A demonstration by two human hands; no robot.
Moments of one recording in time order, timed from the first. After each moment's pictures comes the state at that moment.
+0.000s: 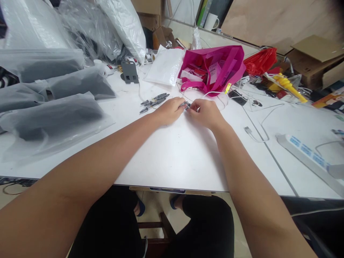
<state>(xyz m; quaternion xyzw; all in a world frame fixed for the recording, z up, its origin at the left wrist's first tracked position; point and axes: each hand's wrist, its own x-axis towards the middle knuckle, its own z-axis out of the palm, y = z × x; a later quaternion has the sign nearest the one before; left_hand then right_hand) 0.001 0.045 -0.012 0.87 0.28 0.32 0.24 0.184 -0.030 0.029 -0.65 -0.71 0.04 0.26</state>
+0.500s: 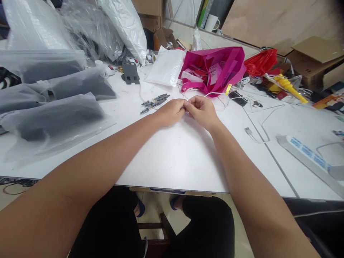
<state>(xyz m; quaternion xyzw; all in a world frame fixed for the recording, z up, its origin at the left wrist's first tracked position) 0.002 0.042 -0.010 0.88 0.24 0.32 0.27 0.168 -0.021 0.018 -0.57 -0.66 0.24 0.43</state>
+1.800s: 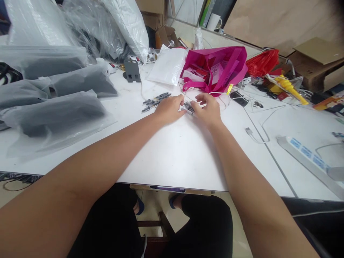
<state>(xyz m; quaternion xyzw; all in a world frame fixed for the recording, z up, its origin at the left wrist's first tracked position) -0.001 0.036 -0.005 0.86 0.39 0.28 0.17 0.191 -0.007 -0.001 -0.64 -0.65 -0.01 0.41</state>
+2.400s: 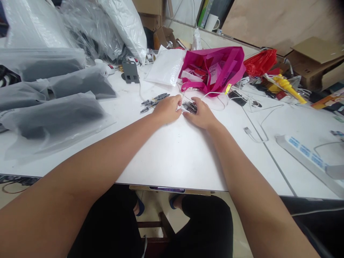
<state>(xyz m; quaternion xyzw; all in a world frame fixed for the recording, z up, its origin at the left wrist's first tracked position) -0.002 0.042 -0.011 0.86 0.39 0.30 0.16 0.201 -0.007 -0.015 -0.64 -0.71 0.08 0.29</state>
